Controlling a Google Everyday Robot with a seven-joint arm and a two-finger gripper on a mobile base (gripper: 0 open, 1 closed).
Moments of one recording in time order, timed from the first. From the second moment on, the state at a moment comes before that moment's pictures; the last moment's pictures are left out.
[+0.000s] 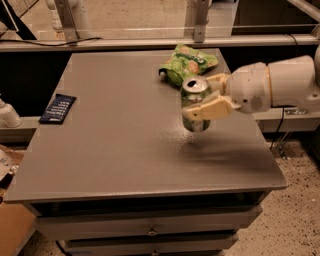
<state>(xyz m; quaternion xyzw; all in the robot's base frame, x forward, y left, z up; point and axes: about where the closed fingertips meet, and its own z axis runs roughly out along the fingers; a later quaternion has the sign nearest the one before) 0.512 -0.085 0.923 -0.52 0.65 0.31 0.46</state>
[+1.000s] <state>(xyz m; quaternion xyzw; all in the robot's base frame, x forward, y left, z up) 0.524 -0.083 0.934 -0.70 0.63 0.11 0.32</state>
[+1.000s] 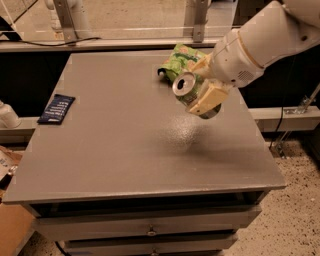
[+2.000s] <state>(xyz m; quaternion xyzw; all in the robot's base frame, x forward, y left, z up) 0.505 -0.076 0.879 -0.78 0.59 0.03 0.20</state>
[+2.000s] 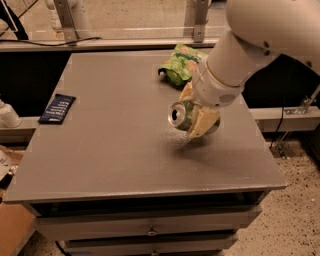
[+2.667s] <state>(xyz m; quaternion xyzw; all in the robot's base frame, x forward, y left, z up) 0.501 -0.061 0.861 -0.78 0.59 0.03 0.18</state>
